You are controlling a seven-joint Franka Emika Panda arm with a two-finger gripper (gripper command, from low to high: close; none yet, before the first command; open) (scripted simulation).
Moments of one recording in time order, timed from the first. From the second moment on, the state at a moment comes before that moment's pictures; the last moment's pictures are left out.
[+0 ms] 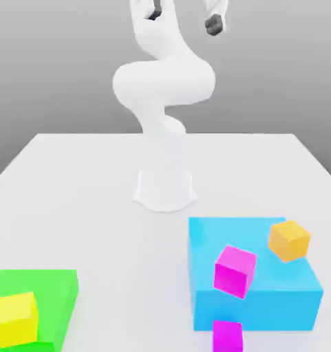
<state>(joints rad) 0.35 -0.55 -0.29 -2.38 0.02 2.35 -0.04</state>
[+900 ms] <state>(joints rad) 0.70 -0.15 -0.48 -2.51 0.00 2.45 -1.29</state>
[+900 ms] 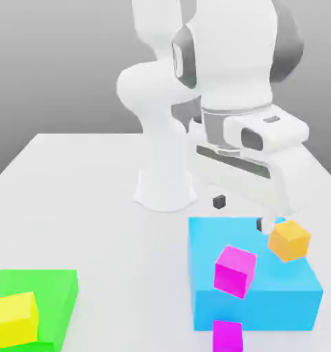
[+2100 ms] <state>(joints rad) 0.69 -0.07 -0.47 -2.53 -0.05 2.47 -1.51</state>
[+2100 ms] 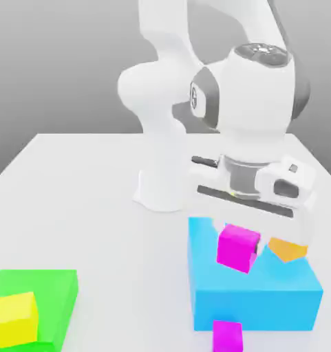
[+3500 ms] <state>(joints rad) 0.01 0.35 -0.62 -2.40 0.44 2.65 -1.11</state>
